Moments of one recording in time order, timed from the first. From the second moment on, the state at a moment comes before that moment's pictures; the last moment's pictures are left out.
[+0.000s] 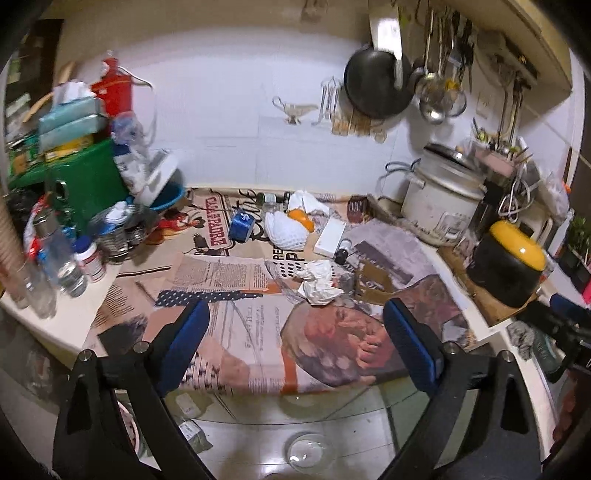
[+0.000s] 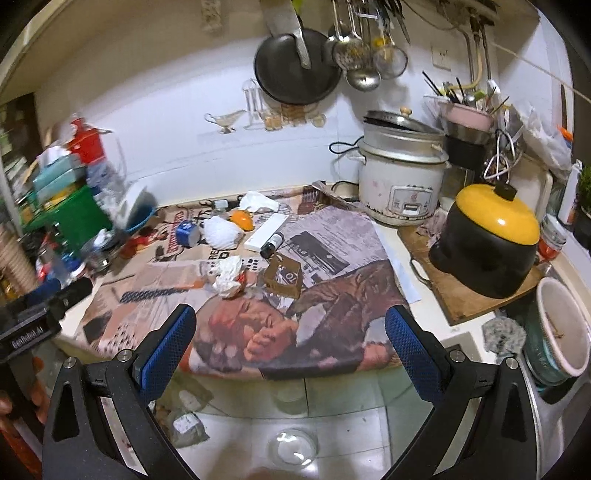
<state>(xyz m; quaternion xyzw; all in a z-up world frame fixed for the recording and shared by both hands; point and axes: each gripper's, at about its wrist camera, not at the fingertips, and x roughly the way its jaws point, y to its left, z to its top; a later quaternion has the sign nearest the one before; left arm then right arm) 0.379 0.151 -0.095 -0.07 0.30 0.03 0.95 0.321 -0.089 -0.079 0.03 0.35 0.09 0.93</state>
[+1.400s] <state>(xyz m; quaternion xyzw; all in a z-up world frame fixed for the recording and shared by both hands) 0.641 0.119 -0.279 -0.16 0.54 0.11 0.82 0.575 -0.056 -0.264 -0.03 0.56 0.32 0.76</state>
